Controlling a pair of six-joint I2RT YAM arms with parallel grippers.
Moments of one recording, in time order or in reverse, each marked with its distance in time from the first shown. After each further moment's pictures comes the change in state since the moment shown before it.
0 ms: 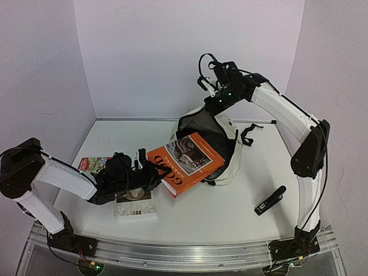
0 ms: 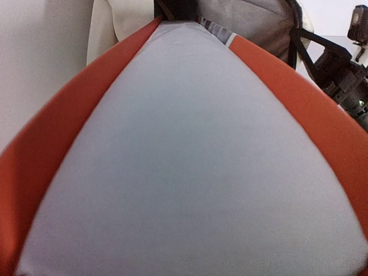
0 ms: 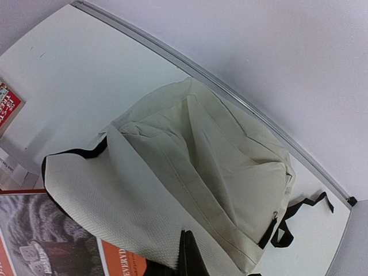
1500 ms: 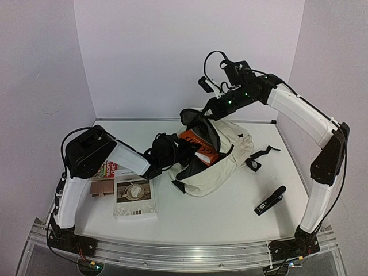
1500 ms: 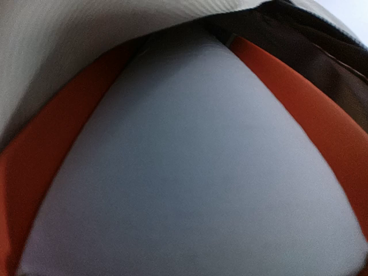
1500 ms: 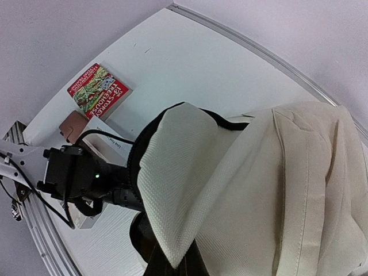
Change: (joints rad) left arm 0.090 0.723 0.751 0.075 0.023 -0.216; right arm 0.008 -0.210 -0.236 0.031 -0.396 0.106
